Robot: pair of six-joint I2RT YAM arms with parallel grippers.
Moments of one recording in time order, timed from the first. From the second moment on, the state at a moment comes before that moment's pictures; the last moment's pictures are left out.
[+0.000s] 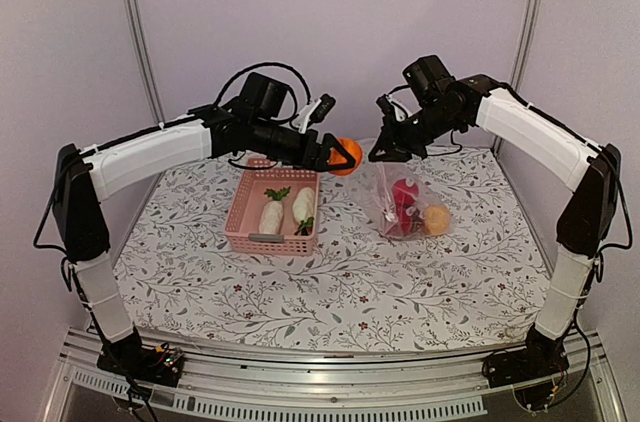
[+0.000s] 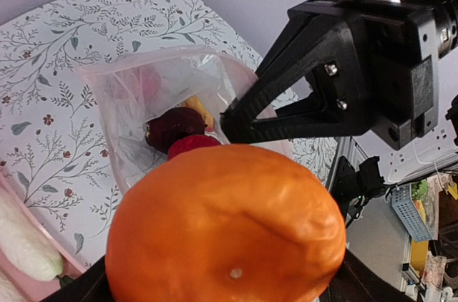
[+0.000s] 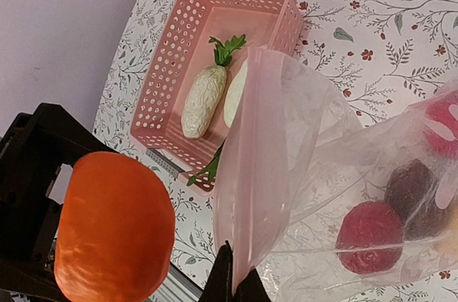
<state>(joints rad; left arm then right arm) -0.72 1.84 1.67 -0.42 0.54 -0.30 0.59 1.85 1.89 -0.92 -0.38 0.45</state>
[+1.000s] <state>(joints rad) -0.74 2.01 1.88 -0.45 0.36 -0.39 0.58 1.85 1.90 -0.92 -0.42 0.51</state>
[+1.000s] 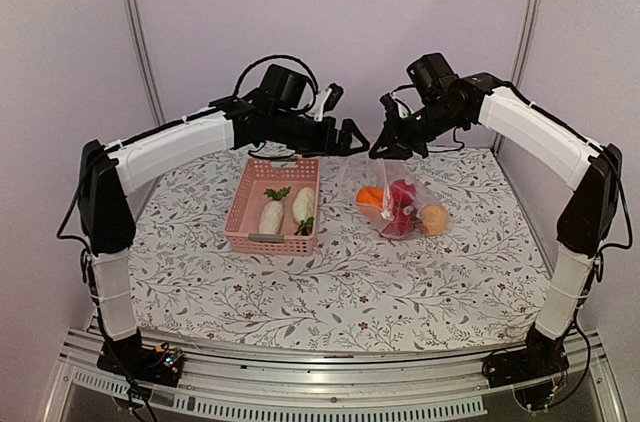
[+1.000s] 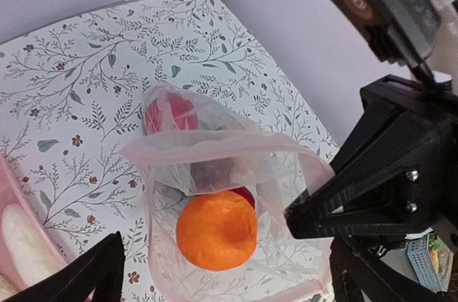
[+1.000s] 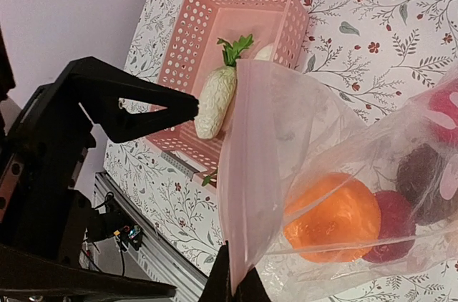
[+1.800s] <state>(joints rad) -0.72 2.01 1.77 -0.52 0.25 -0.49 0.55 1.82 1.90 -0.91 -0.46 0.53</state>
